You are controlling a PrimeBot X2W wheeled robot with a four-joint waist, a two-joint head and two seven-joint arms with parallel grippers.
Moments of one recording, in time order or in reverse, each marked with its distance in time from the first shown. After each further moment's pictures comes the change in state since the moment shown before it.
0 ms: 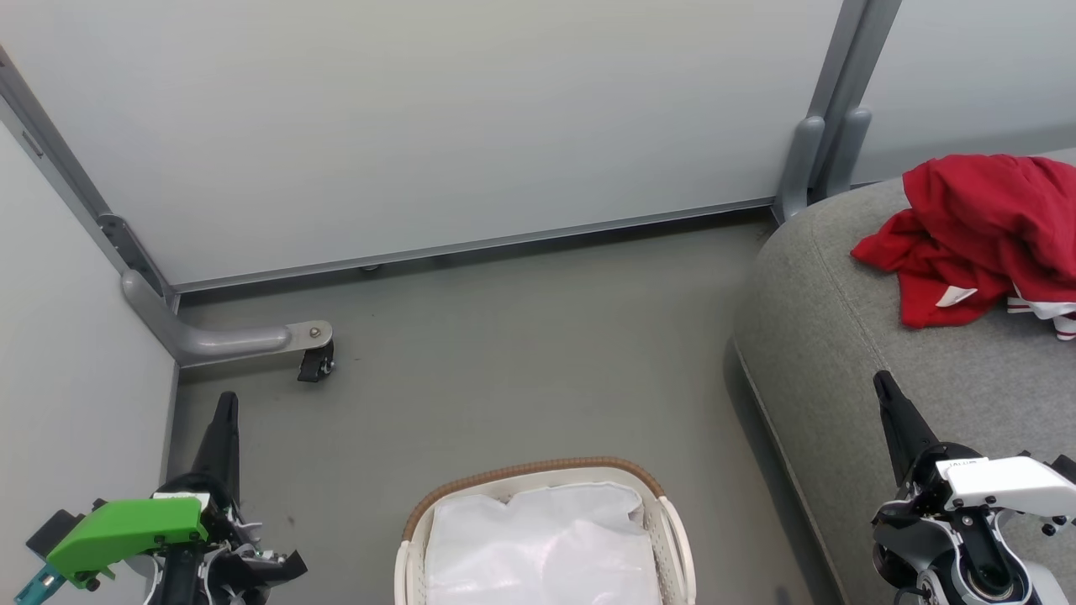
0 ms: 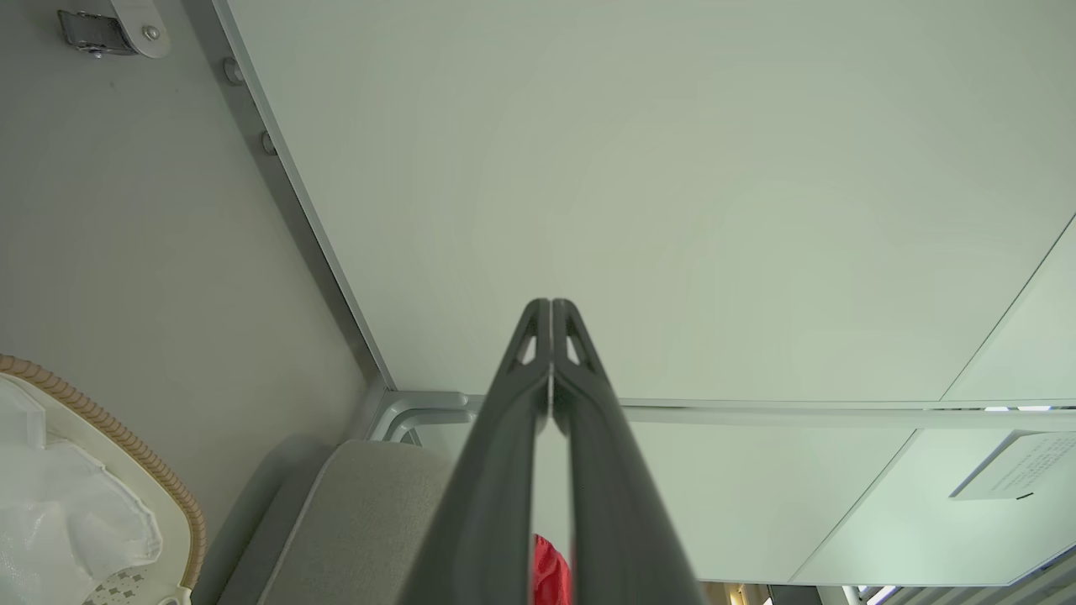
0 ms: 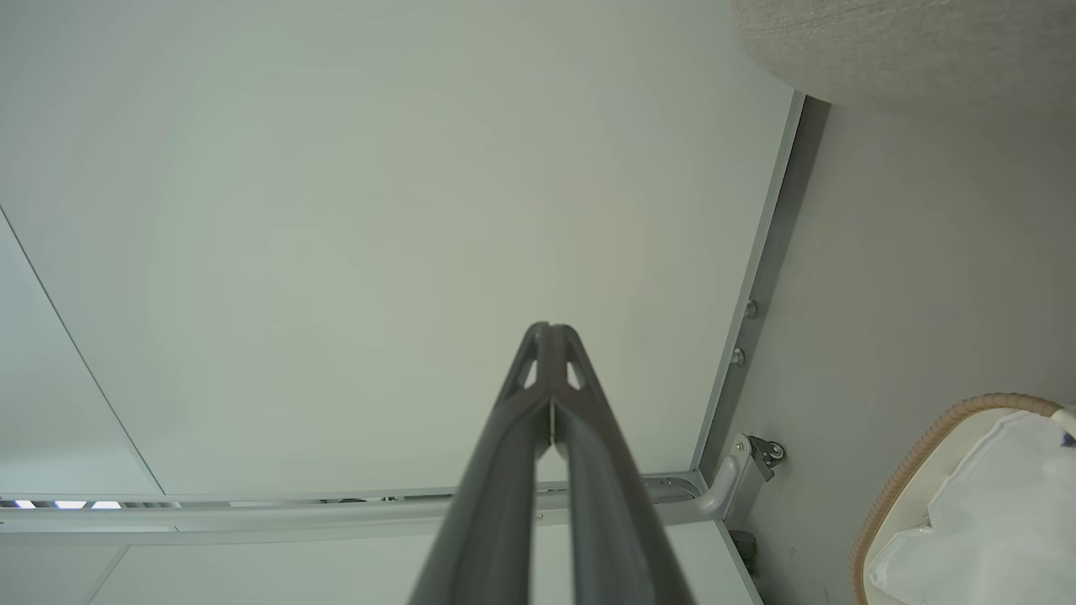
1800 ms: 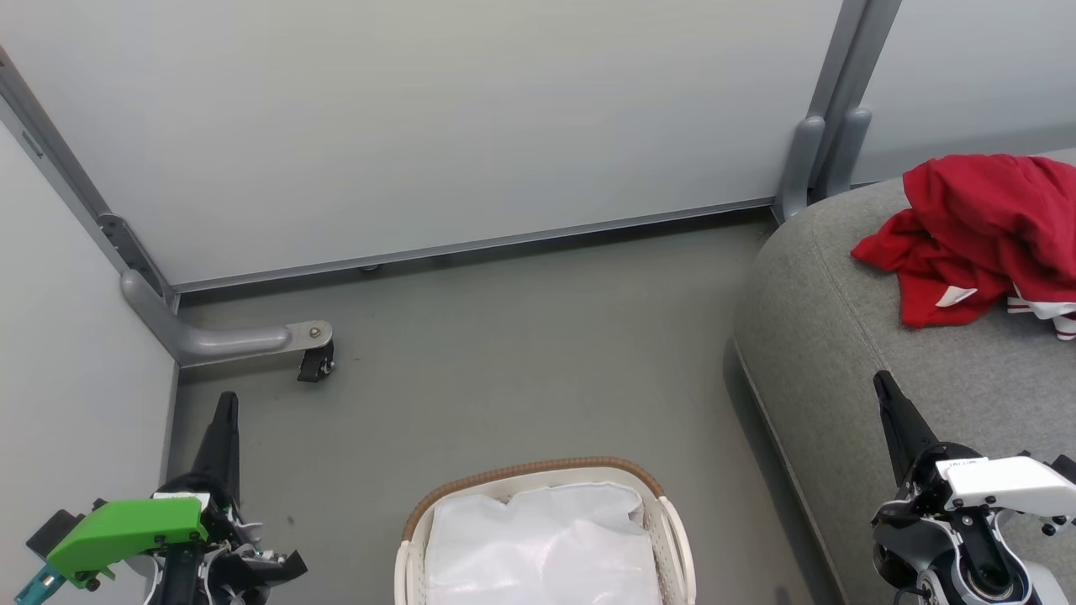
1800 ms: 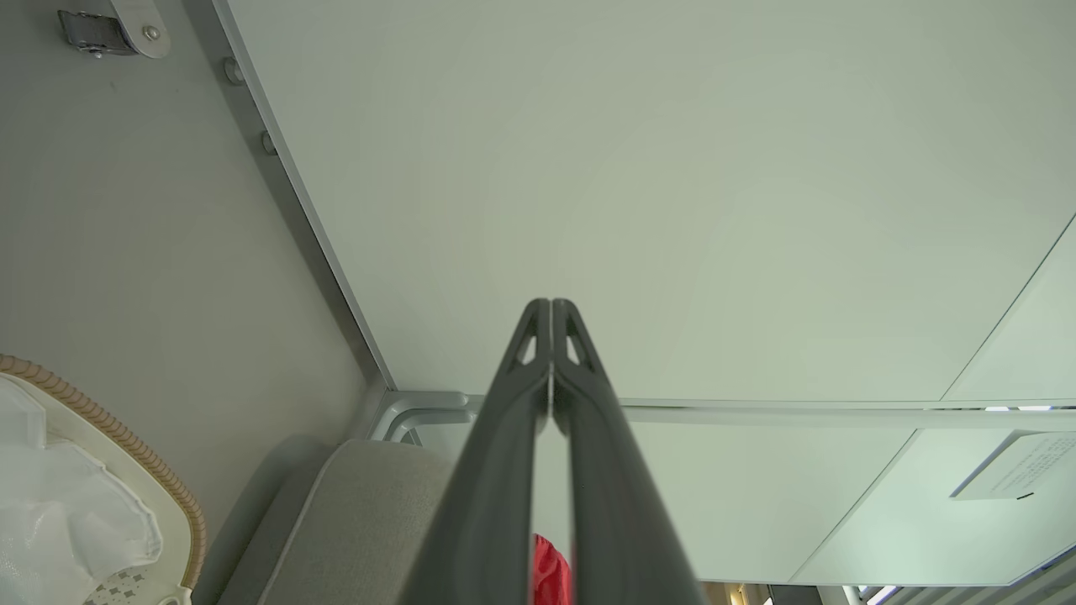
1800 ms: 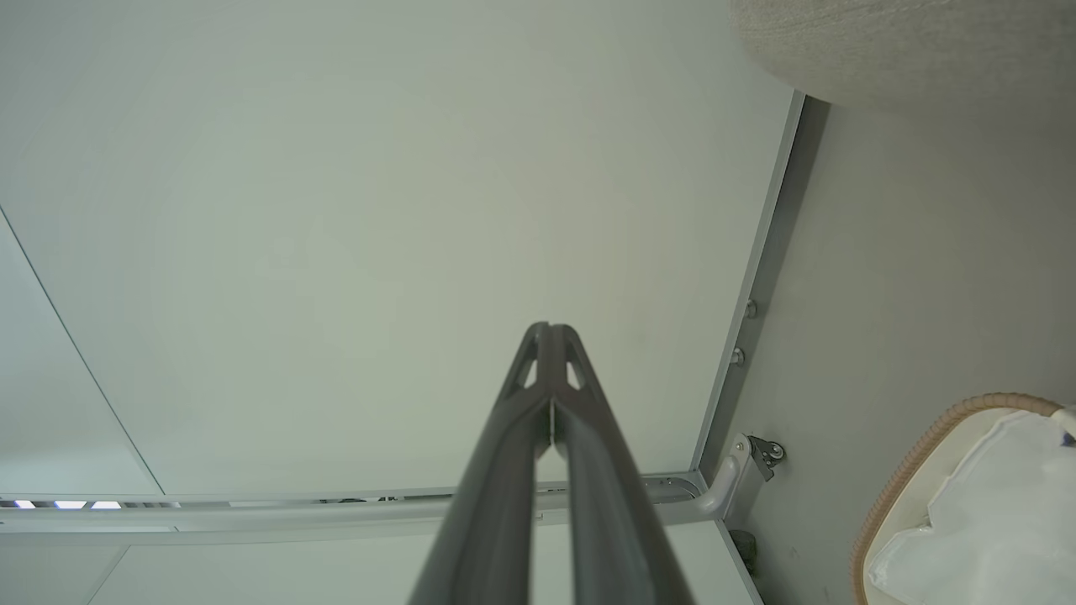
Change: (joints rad) left arm 0.000 0.000 0.000 0.000 0.000 0.000 0.000; right arm 0.000 0.000 0.000 0.000 0.000 0.000 0.000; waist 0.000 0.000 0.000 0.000
